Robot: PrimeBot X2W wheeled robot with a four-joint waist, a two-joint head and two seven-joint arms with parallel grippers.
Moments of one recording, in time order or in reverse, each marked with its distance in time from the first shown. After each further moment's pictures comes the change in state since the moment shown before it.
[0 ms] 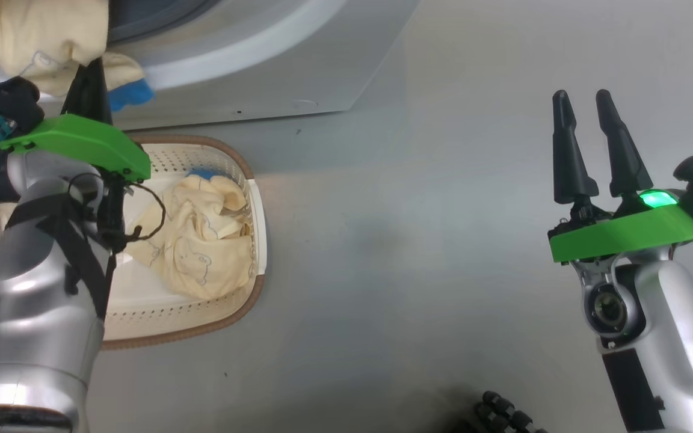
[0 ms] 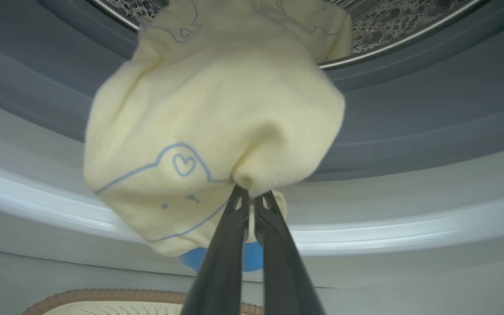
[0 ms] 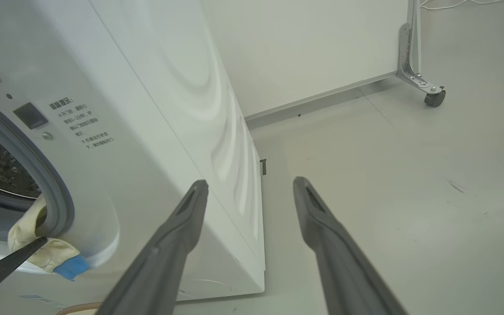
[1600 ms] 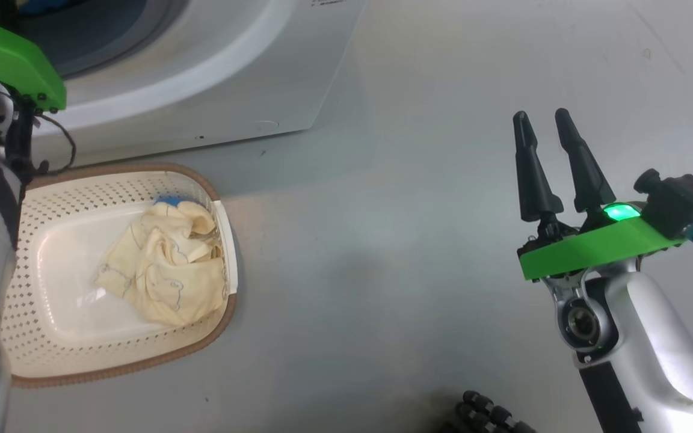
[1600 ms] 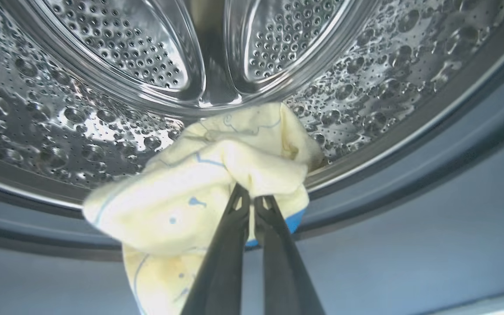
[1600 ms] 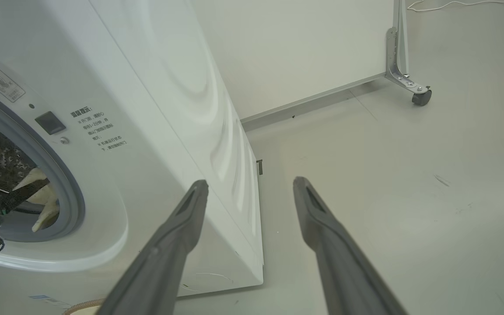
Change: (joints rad) left arm -0.275 0.133 -0.125 0.189 0.077 0.000 0.013; right arm 0.008 0.018 0.072 0.016 0.018 0.000 0.000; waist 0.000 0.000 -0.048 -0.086
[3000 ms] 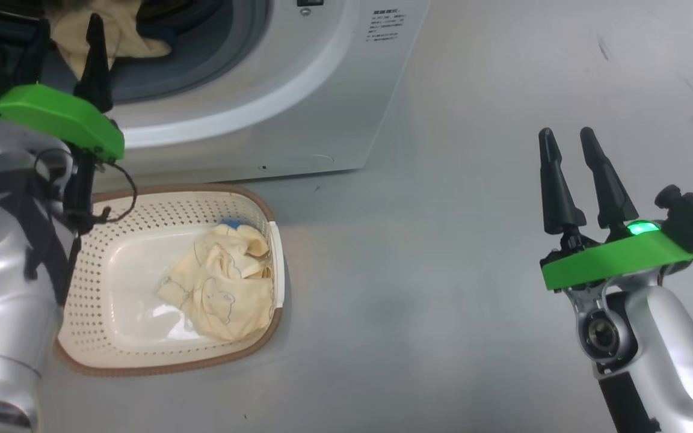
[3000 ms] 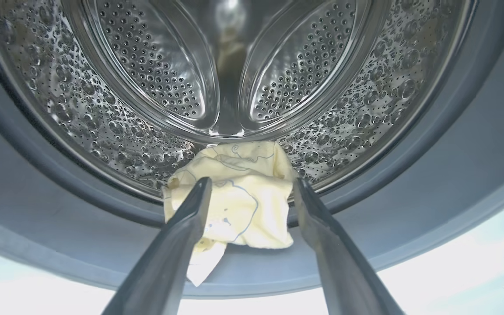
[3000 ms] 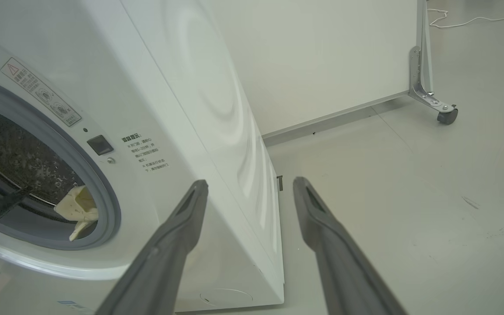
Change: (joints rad) left arm 0.202 -0.003 -0.123 -0.235 -0.268 0.000 -0.009; right arm 0.046 -0.027 -0.045 0.016 0.000 0.000 0.000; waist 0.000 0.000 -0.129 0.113
